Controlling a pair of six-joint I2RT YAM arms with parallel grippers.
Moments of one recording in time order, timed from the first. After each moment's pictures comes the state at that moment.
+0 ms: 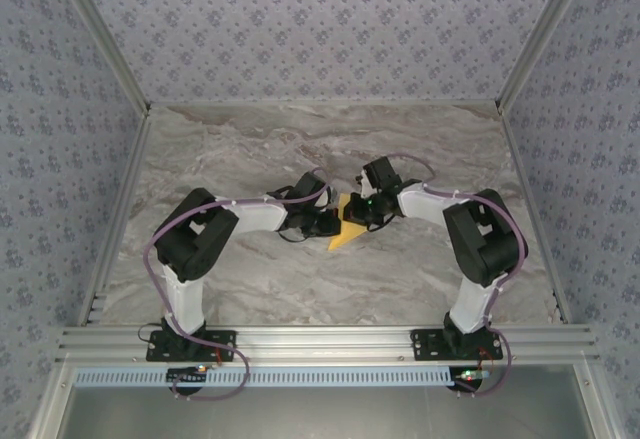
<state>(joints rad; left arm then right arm) -0.76 1.93 1.09 -0.13 0.36 -0.68 0.47 1.79 0.99 -0.27 -0.44 0.60</state>
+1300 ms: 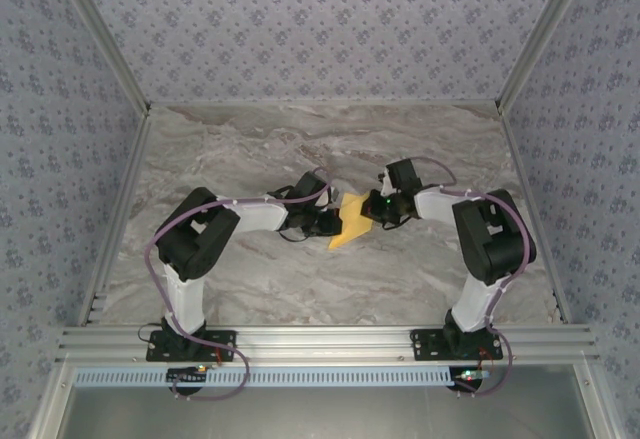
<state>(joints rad) -0.76 1.95 1.09 -0.12 0.38 -0.66 0.33 1.76 0.89 -0.15 -0.42 0.61</state>
